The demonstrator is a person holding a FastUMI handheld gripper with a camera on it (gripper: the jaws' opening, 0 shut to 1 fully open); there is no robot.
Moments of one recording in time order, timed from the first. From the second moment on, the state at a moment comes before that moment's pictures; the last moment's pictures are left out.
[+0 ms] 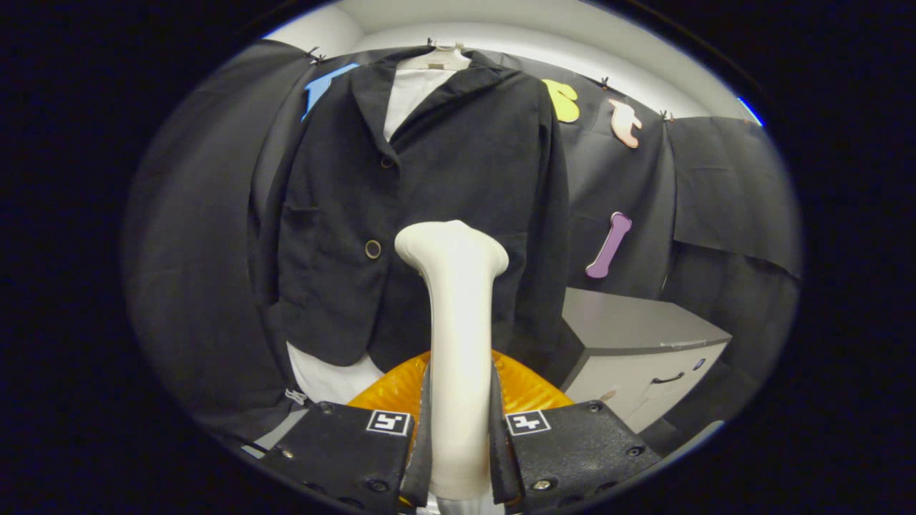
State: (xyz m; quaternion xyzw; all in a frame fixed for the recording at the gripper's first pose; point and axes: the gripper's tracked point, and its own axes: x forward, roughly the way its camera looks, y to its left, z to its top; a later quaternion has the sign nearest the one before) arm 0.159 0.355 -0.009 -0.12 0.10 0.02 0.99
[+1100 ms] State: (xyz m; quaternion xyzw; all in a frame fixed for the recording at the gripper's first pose) arm 0.111 0.343 -0.135 -0.14 0.24 0.02 0.96
